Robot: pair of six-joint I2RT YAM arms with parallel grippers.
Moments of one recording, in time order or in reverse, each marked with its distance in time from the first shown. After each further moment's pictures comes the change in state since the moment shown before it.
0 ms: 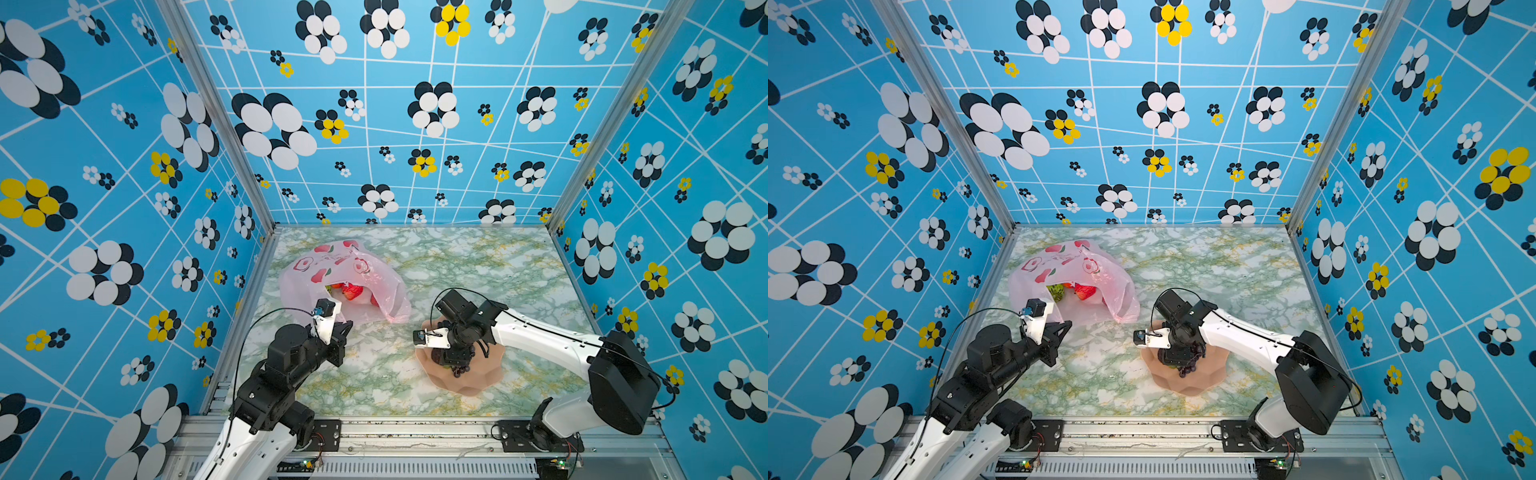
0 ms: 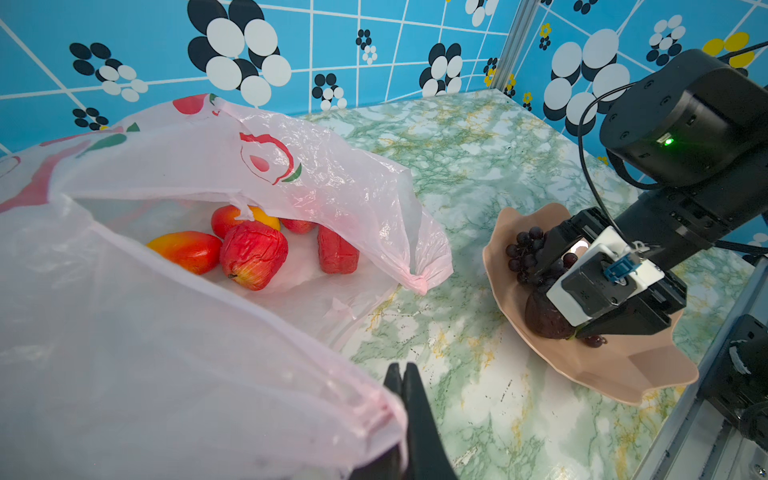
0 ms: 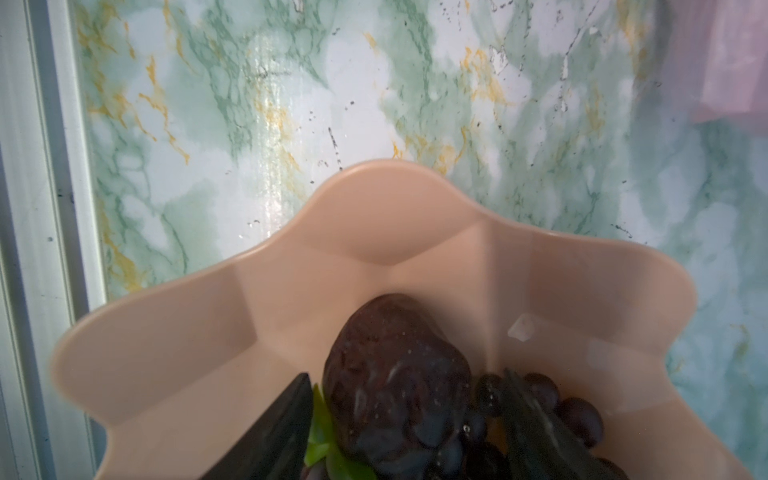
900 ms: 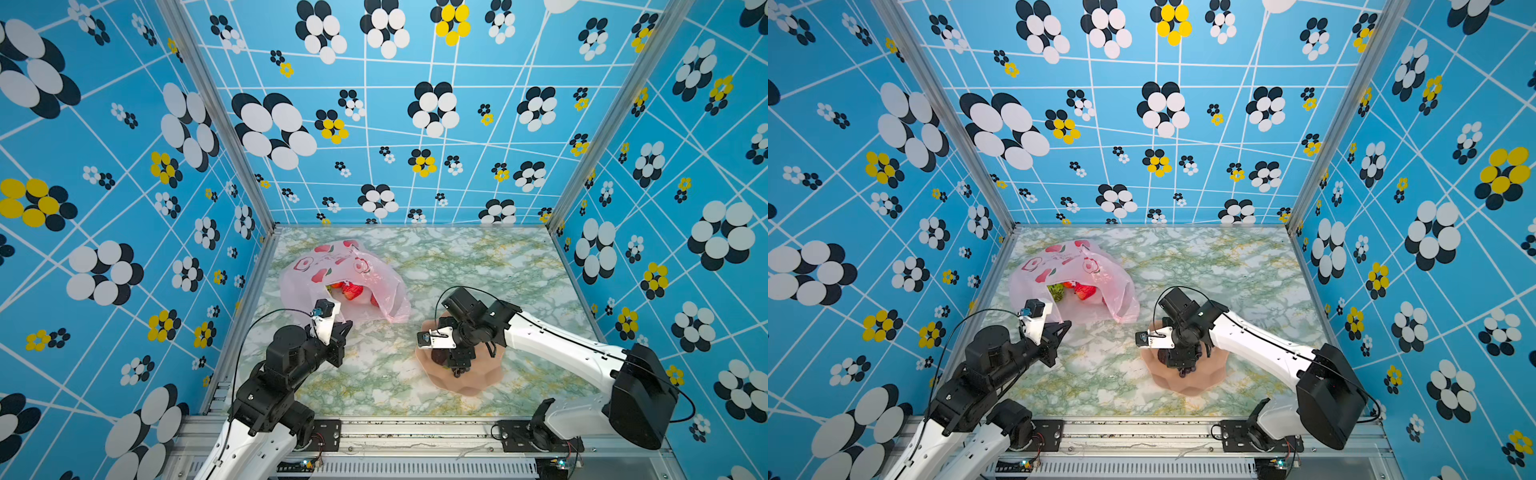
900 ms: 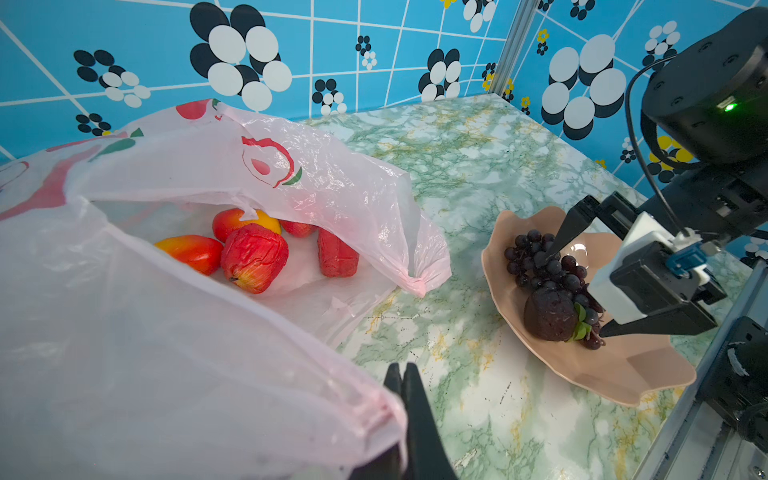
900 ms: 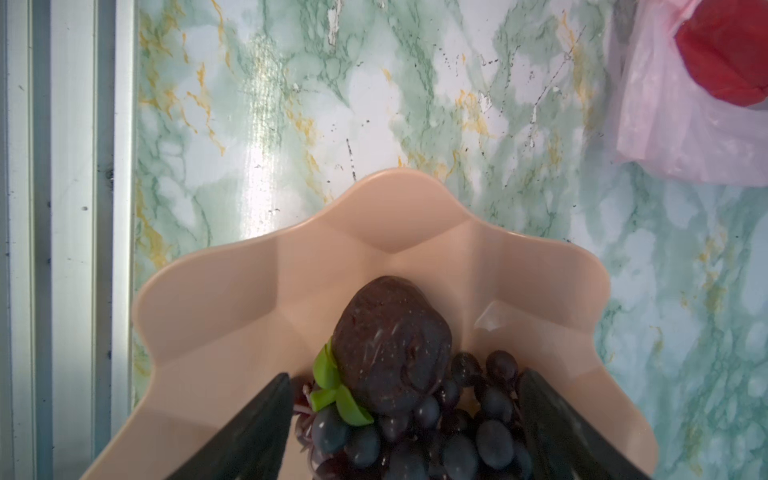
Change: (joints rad) left arm 0.000 -0.009 0.000 0.000 0.000 0.000; right arm 0.000 -0.088 0.010 -0.031 -0.004 -0.097
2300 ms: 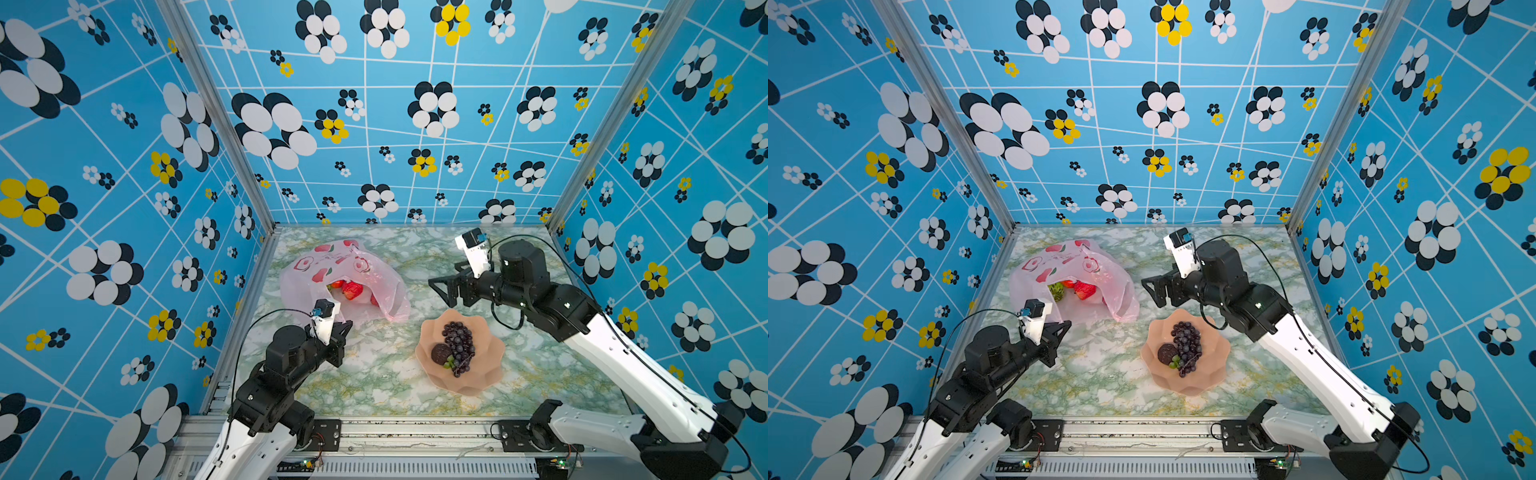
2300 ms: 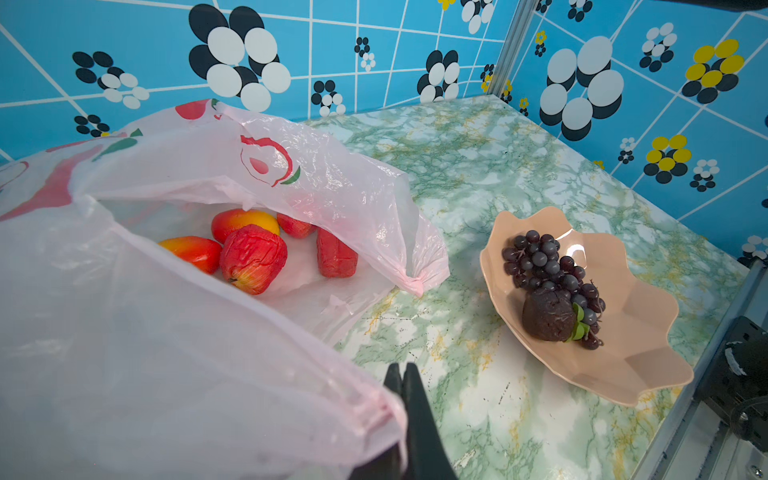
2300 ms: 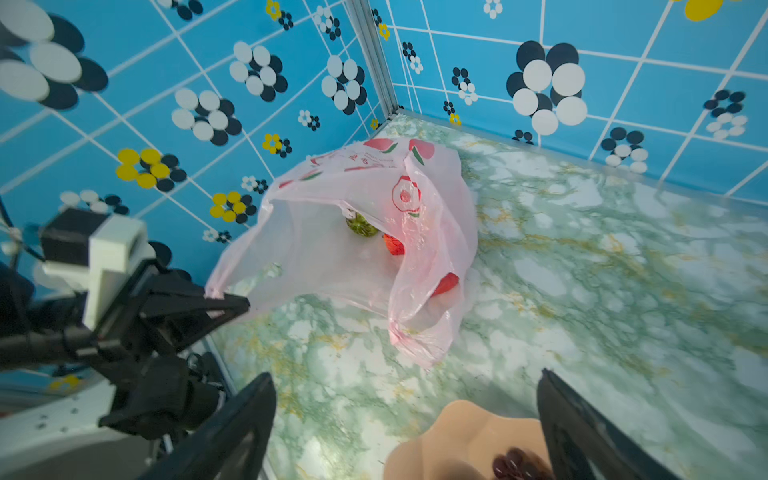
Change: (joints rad) left arm 0.000 -0.007 0.000 0.000 0.004 0.000; right arm -0.097 -0.313 0.252 0.187 0.039 1.016
